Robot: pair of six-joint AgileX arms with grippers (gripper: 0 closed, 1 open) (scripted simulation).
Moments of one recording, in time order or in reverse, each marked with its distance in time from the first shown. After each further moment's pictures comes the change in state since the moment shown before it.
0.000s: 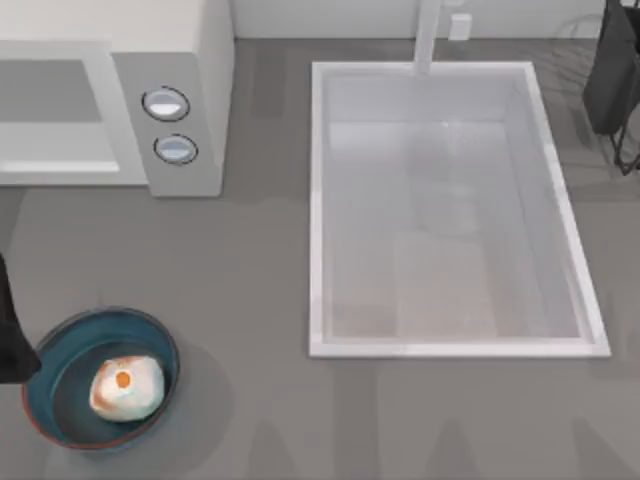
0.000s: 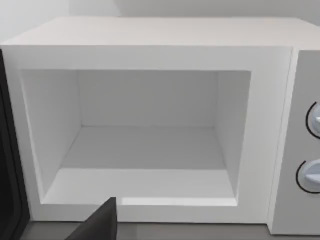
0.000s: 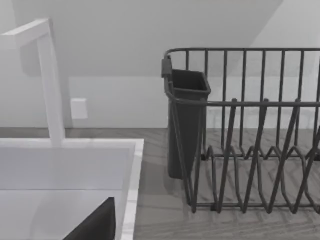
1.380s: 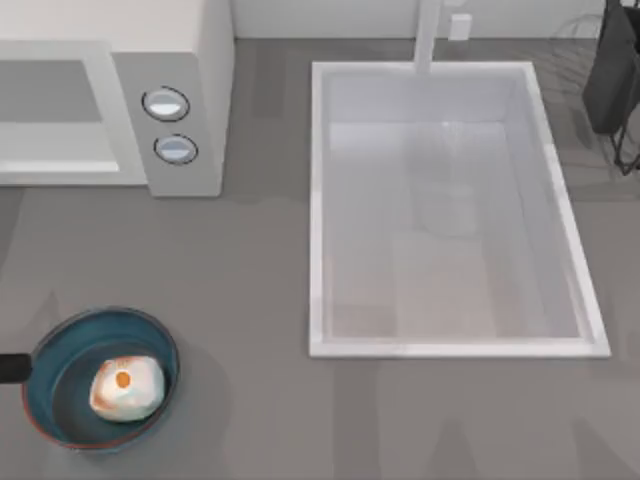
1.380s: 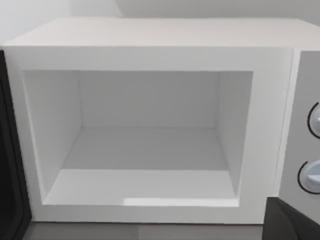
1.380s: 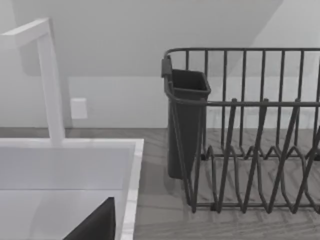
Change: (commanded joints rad) left arm 0.017 0.003 0.004 -0.001 0.017 0.000; right arm 0.000 0.000 0.000 0.000 0.000 0.000
